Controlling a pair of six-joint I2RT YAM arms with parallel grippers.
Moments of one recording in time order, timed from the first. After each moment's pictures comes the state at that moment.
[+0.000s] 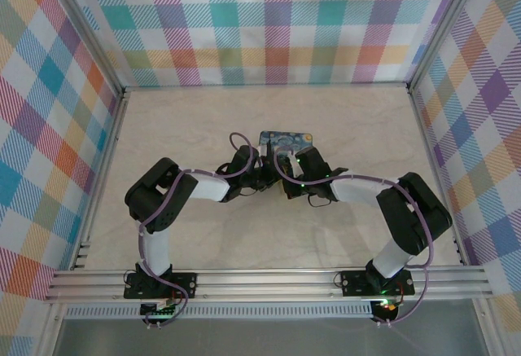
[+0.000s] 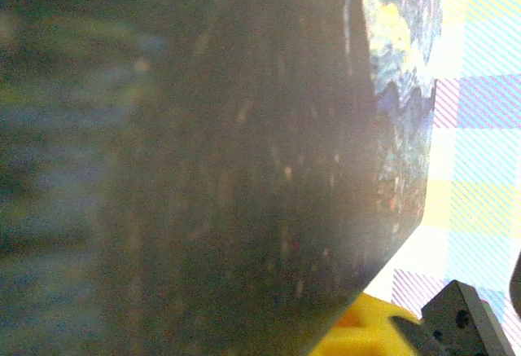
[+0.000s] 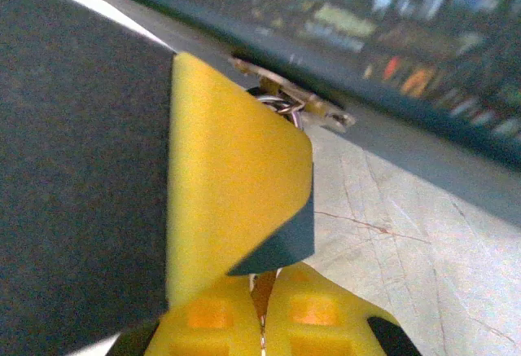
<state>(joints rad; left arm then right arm) -0.68 1.92 0.89 0.47 0.38 -1.13 0.62 1.62 0.78 -0.09 -0.20 0.29</state>
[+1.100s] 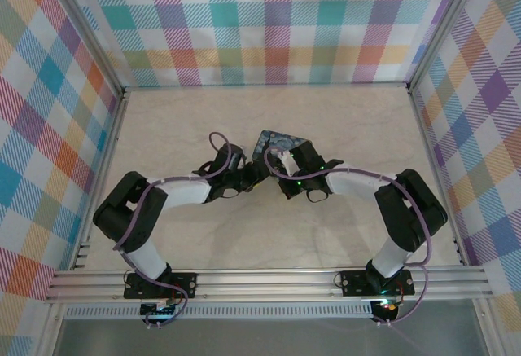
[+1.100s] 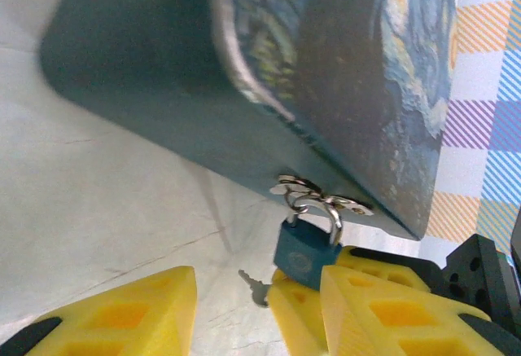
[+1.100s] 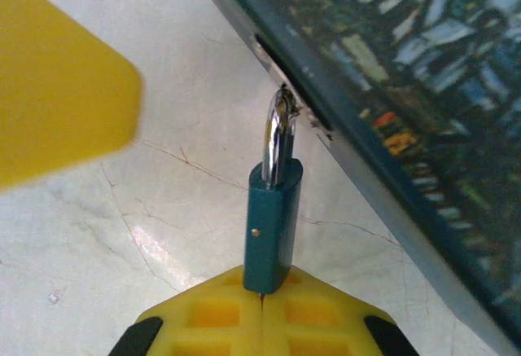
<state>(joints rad) -0.62 1.69 0.81 0.21 0.34 -1.10 0.65 1.65 0.90 -0.25 -0.22 0.10</state>
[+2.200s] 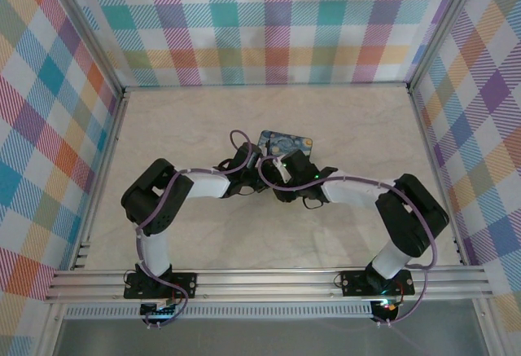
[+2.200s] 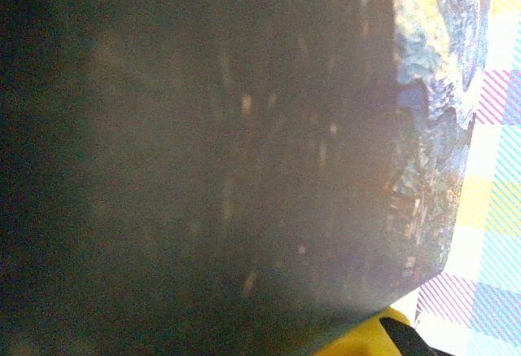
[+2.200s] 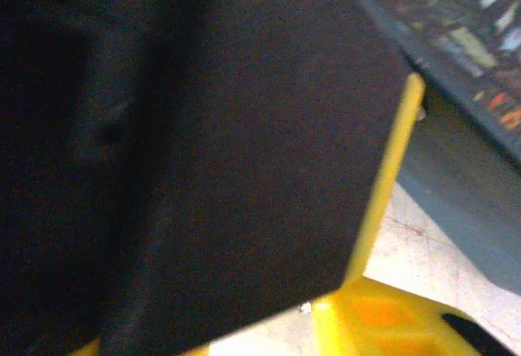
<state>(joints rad) -0.68 1.89 0.95 0.28 0.36 -1.10 0.75 1.60 0.85 -0.23 -0.05 0.15</state>
